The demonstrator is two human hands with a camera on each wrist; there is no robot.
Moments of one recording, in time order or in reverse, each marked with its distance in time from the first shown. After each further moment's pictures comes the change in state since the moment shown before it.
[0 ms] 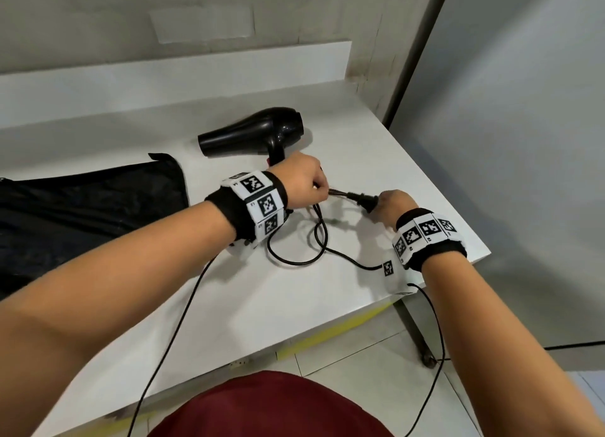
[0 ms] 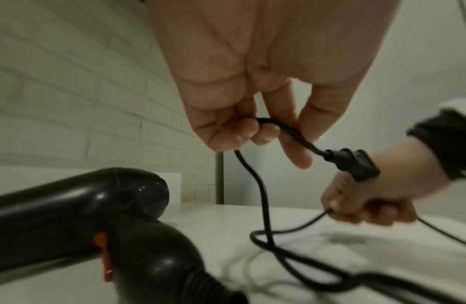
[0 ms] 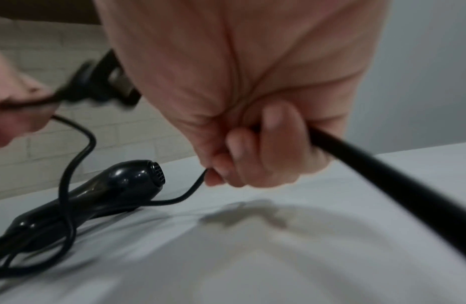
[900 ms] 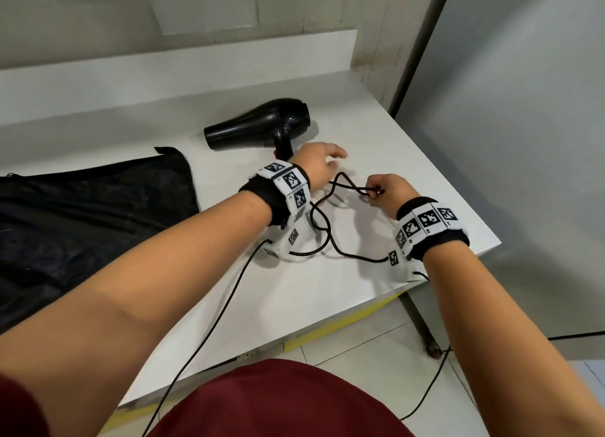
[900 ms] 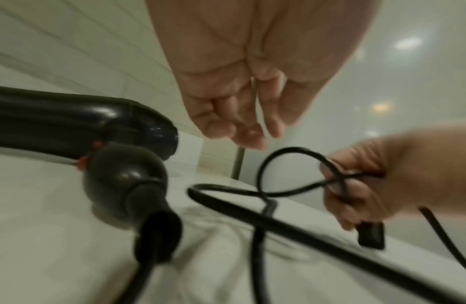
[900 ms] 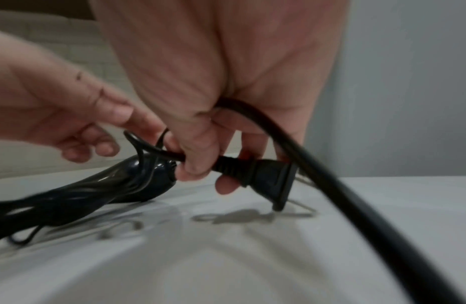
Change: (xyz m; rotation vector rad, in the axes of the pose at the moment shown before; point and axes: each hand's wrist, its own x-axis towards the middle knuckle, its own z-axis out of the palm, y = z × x) left_hand 0.029 -0.008 0.023 -0.316 0.150 -0.134; right_hand 0.003 -0.004 0.011 0.268 0.068 -0.241
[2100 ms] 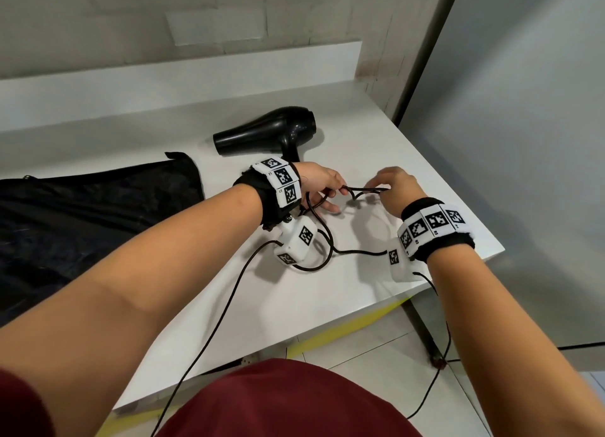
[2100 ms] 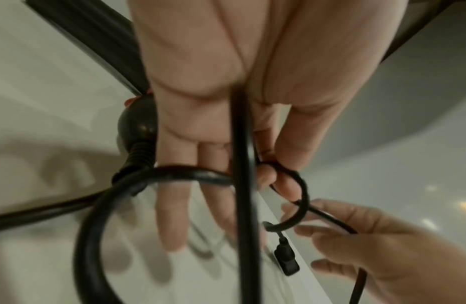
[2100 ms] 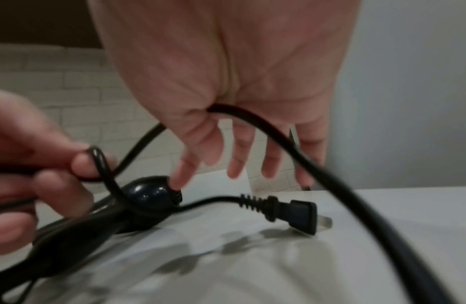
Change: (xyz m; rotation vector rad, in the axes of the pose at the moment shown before) left_hand -0.012 0.005 -0.013 -0.557 -0.506 -0.460; right_hand 0.002 -0.008 -0.006 -0.040 0.156 0.010
